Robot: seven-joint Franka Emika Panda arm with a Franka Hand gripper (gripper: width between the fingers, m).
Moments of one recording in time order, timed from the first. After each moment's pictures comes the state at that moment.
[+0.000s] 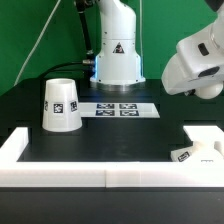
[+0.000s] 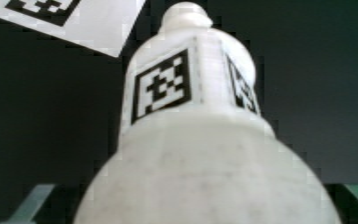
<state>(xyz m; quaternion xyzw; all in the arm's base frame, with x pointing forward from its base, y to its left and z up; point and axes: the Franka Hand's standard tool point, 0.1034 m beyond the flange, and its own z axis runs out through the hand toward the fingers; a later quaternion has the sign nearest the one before) 0.467 0.146 0.090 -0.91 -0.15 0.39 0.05</state>
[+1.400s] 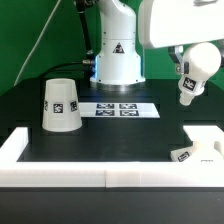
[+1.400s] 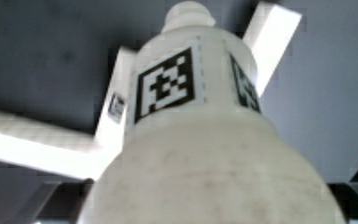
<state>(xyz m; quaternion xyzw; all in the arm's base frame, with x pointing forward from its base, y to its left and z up) 0.572 0.102 0.160 -0.98 -0.17 -0.09 0.04</state>
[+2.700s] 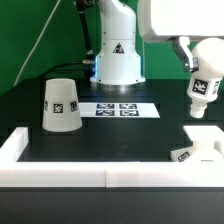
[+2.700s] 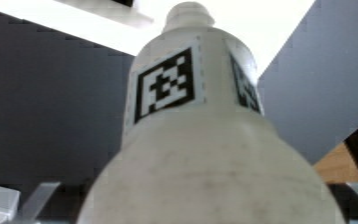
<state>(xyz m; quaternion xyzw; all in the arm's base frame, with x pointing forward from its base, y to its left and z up) 0.622 0.097 0.162 -0.96 -0.19 -0.21 0.02</state>
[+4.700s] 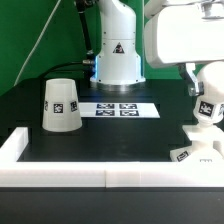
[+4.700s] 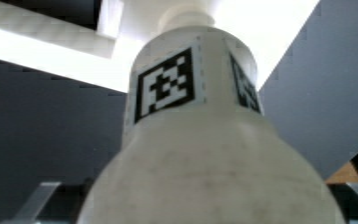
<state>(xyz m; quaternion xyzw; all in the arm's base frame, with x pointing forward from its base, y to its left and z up) 0.622 0.110 0.125 -0.97 -0.17 -0.19 0.04</state>
